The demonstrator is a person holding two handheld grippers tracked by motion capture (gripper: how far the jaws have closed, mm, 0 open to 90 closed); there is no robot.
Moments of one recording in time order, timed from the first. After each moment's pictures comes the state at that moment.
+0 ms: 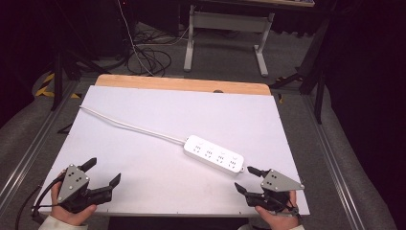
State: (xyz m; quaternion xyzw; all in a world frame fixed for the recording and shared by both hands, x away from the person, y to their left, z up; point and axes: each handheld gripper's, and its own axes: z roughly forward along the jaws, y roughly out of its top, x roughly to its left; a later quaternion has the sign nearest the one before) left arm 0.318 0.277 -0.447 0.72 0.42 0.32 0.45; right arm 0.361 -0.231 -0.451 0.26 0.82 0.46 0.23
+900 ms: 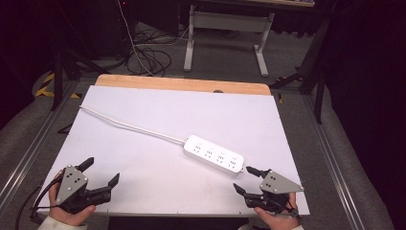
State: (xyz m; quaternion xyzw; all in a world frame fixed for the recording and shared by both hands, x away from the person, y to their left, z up) left arm 0.315 0.277 -0.445 0.72 0.42 0.33 0.45; right arm 0.357 -0.227 -0.447 0.24 0.82 0.47 0.24
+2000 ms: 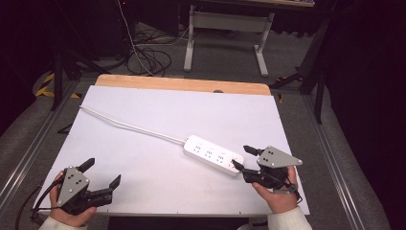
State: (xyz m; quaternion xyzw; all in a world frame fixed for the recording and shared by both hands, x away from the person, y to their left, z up) left arm 0.313 0.273 -0.445 0.72 0.41 0.33 0.45; right arm 0.397 -0.211 -0.395 0.24 0.82 0.46 0.26
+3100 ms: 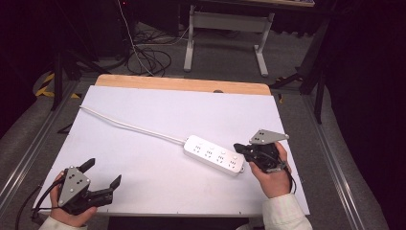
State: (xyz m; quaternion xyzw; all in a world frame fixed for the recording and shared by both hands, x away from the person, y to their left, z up) left arm 0.313 0.273 -0.445 0.72 0.41 0.33 0.44; right arm 0.448 -0.203 -0.403 0.30 0.84 0.41 0.19
